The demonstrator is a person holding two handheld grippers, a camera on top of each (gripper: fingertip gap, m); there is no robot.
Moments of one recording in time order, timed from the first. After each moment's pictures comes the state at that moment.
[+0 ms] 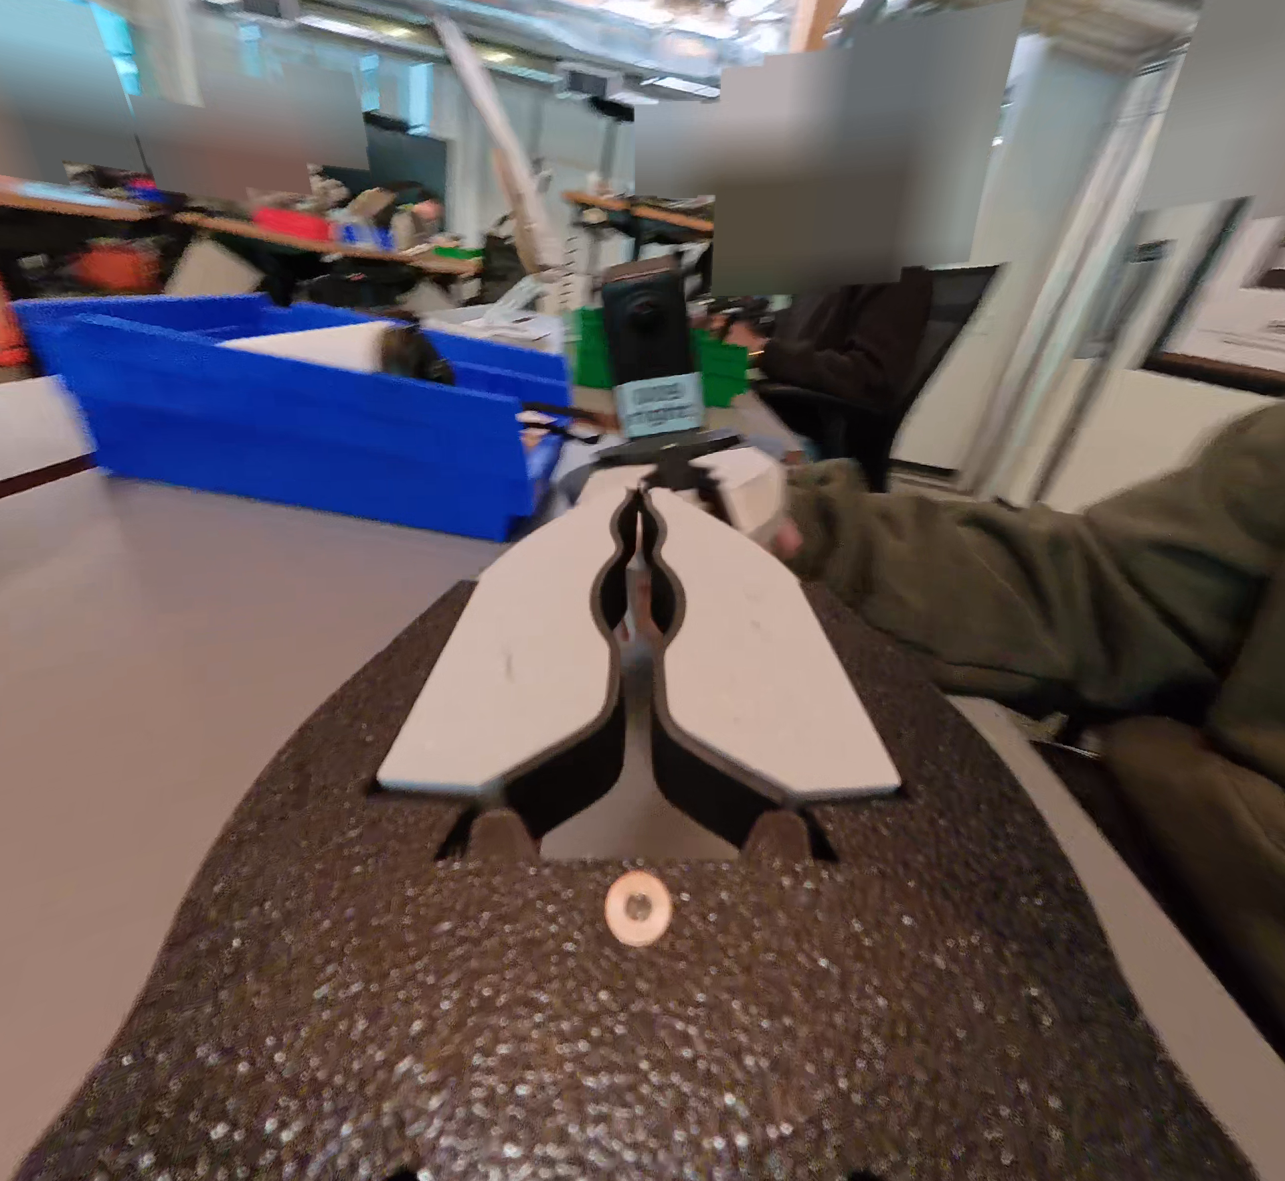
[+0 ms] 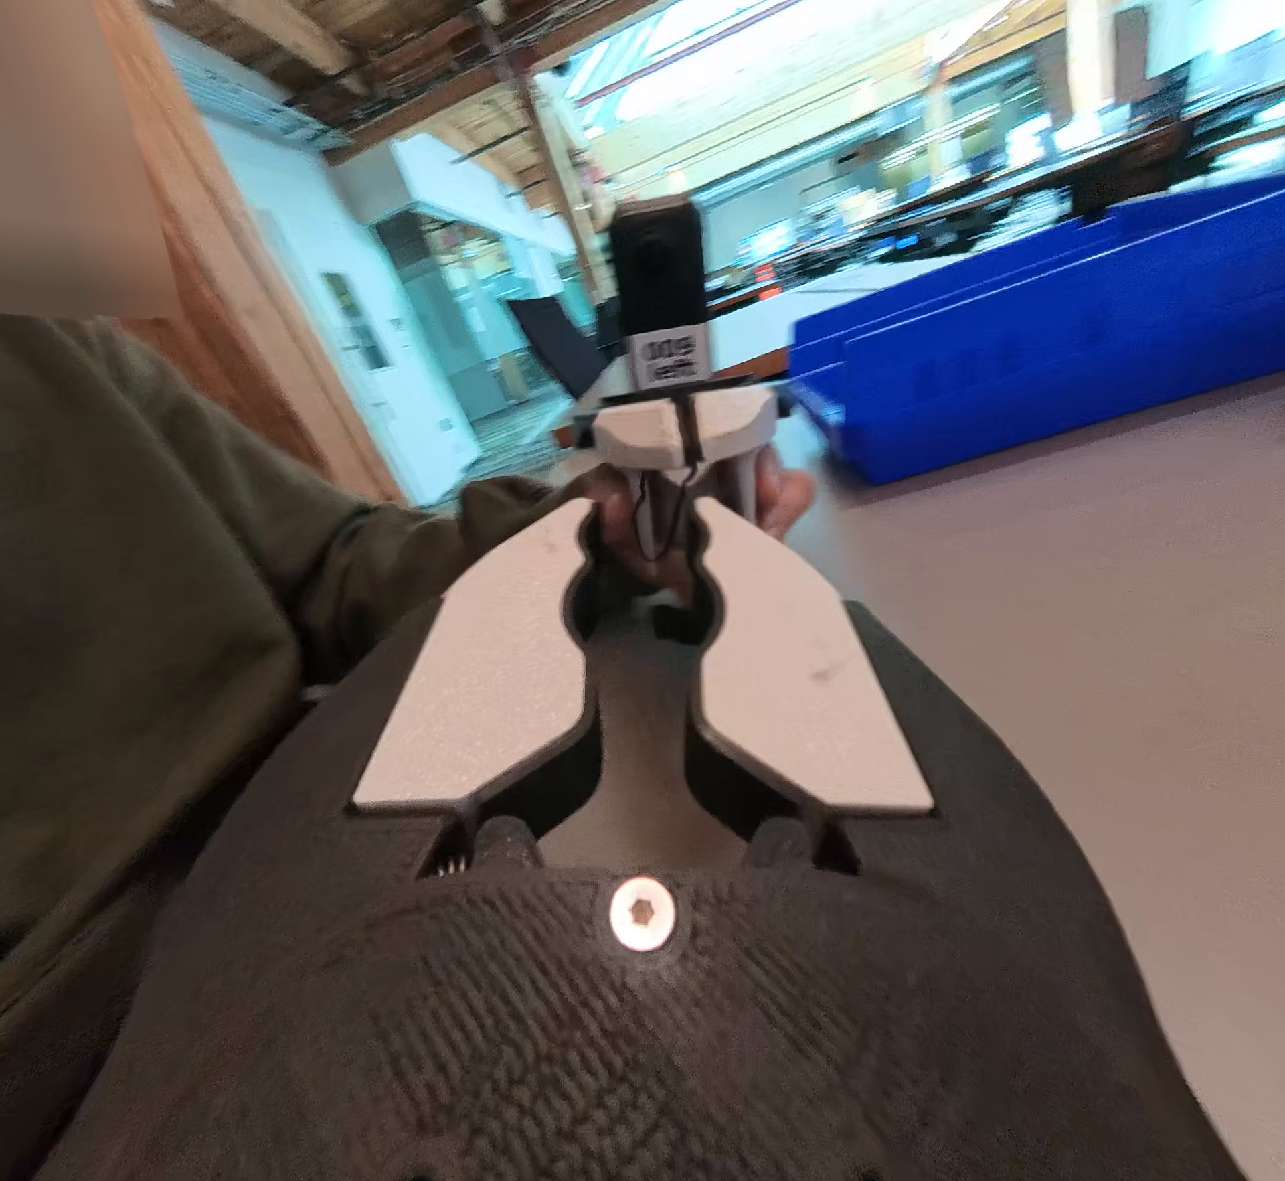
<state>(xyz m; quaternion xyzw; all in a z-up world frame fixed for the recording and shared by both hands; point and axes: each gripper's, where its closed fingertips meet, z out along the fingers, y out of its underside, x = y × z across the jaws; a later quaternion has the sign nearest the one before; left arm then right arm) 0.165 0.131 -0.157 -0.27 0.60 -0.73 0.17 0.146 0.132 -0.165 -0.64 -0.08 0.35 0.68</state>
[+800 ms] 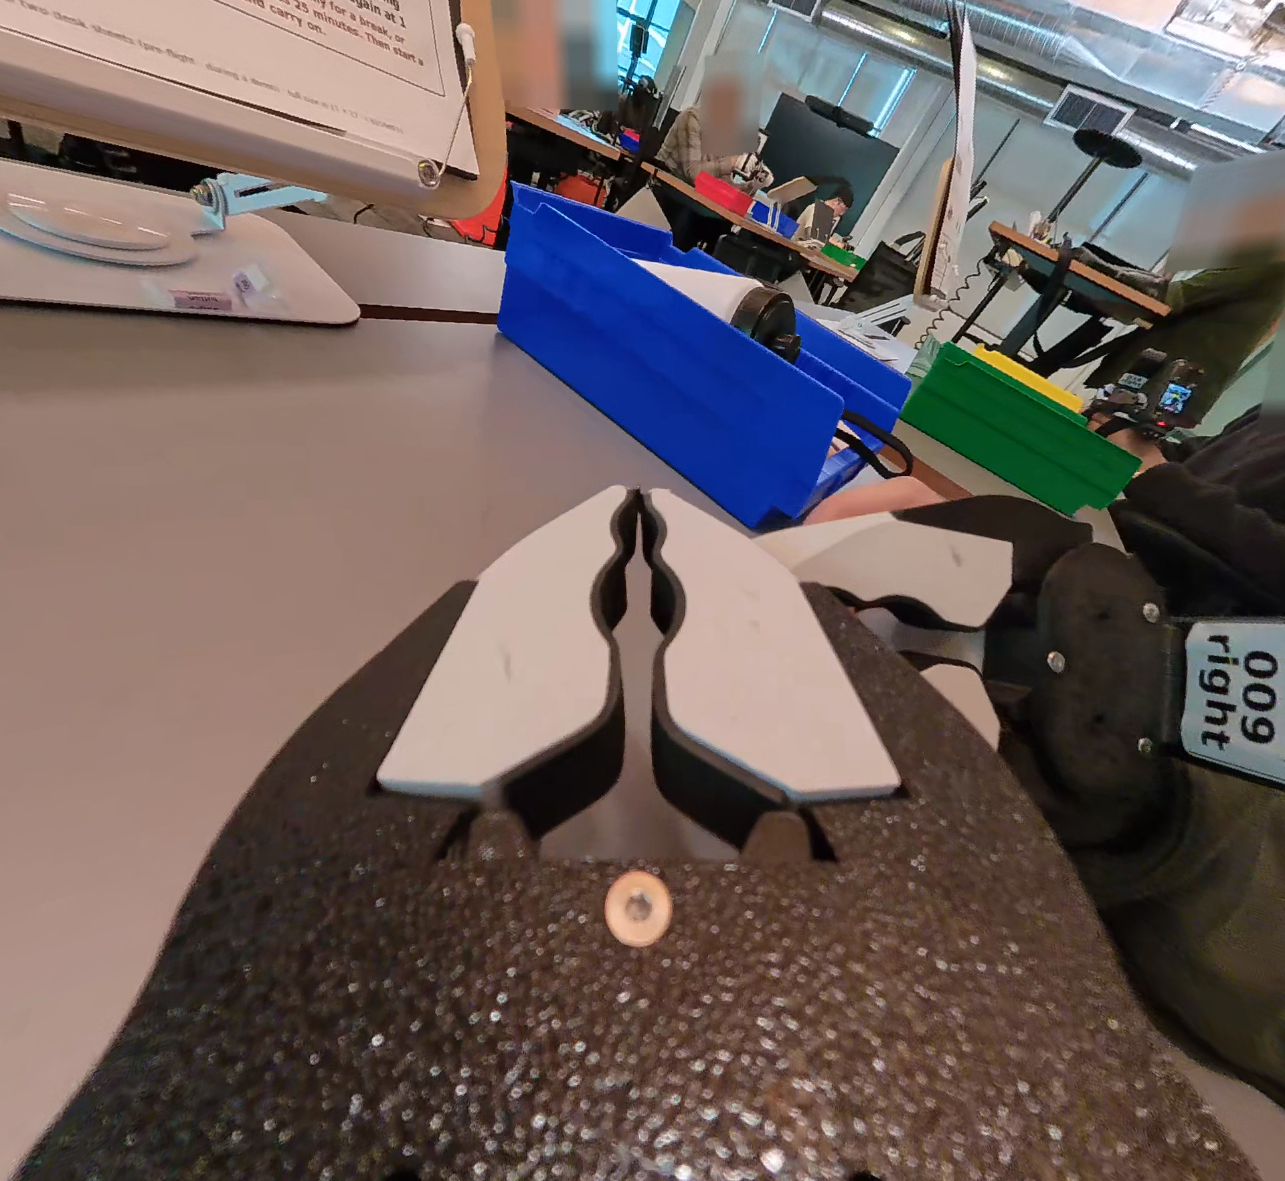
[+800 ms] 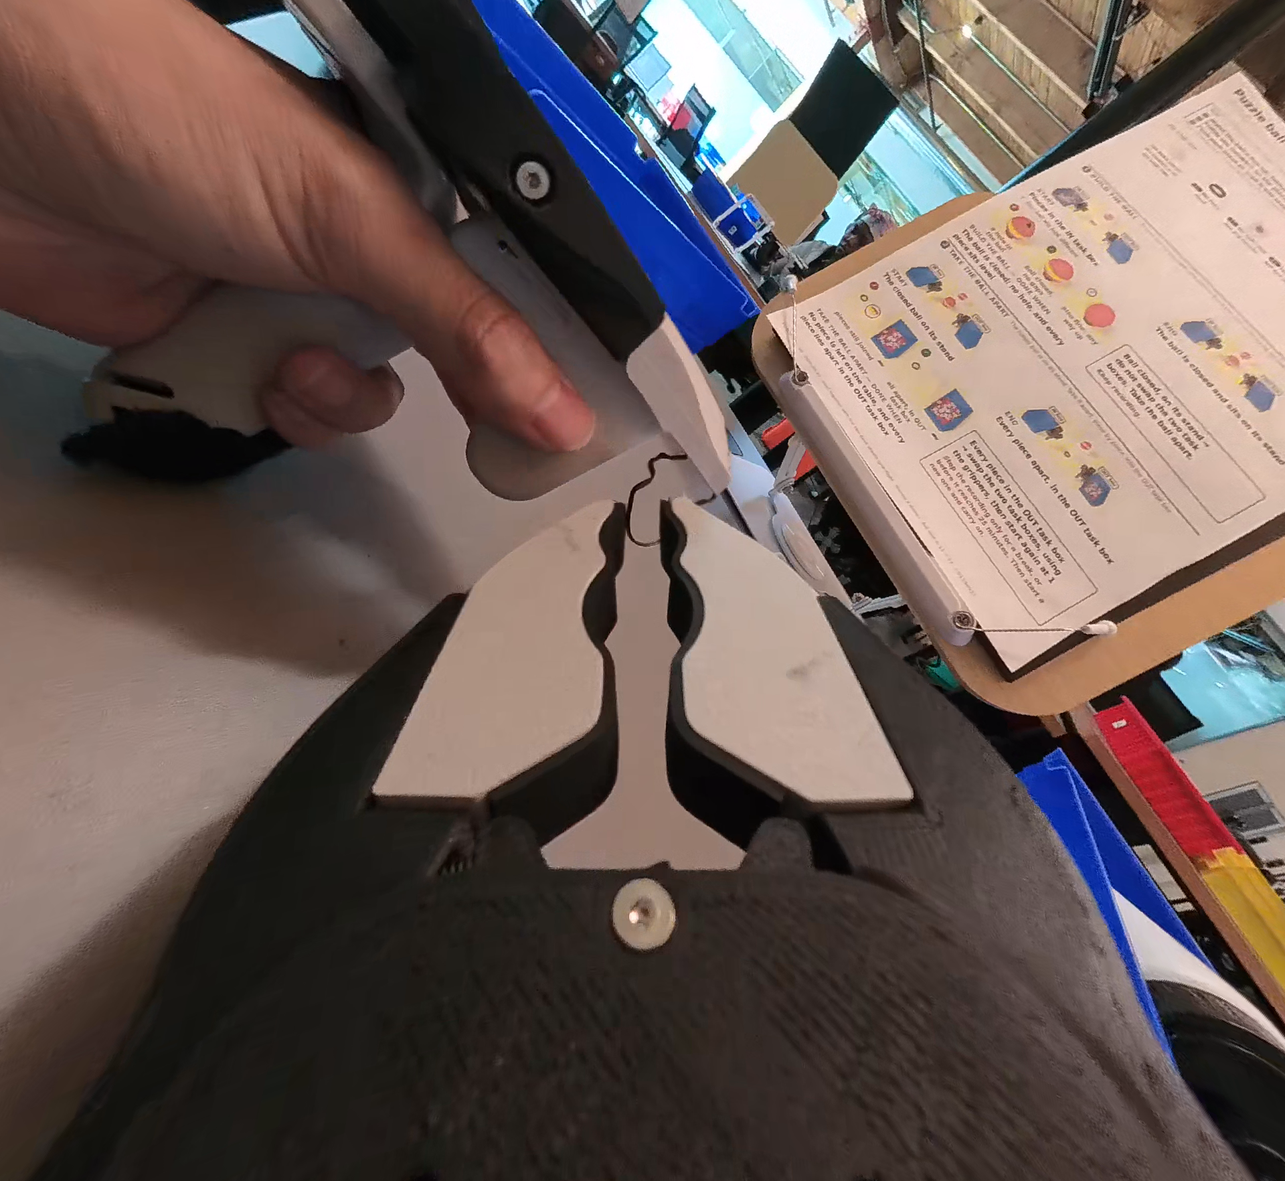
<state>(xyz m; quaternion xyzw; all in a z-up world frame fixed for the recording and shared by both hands) 0.216 0.180 -0.192 -0.54 0.49 -0.63 0.28 0.189 0.170 -0.204 -0.71 -0.22 -0.32 0.59</state>
